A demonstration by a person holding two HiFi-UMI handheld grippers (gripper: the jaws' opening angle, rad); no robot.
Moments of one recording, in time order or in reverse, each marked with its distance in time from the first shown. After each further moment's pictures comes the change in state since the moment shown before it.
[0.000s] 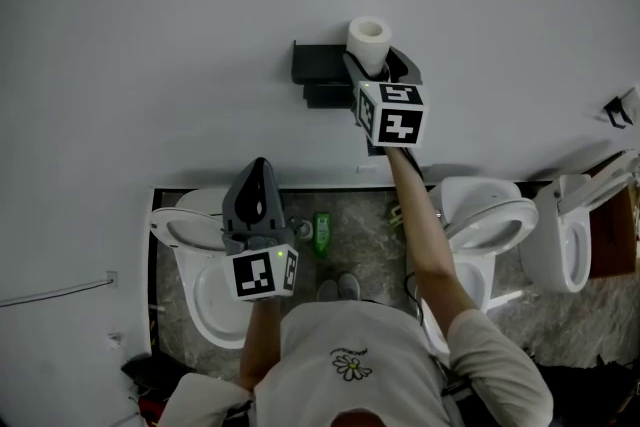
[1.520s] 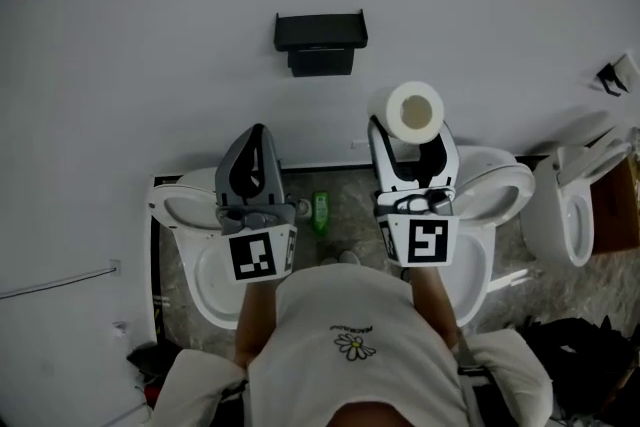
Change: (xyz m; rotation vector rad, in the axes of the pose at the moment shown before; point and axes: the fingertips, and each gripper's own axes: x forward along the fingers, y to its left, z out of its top) left arm -0.030 -0.043 0.053 0.090 -0.142 -0.075; right arm -0.253 0.033 0.014 -0.111 -0.493 -0.076
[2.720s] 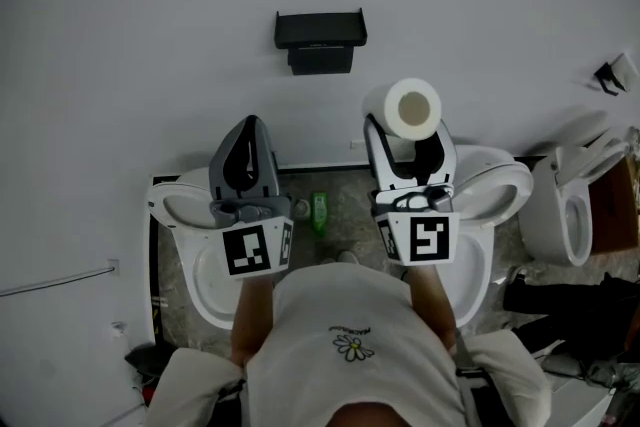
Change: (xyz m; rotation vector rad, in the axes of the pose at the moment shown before) left arm 0.000 0.010 0.011 0.005 -0.014 0.015; right arm -0.002 0.007 0.010 0.040 -0.005 0.017
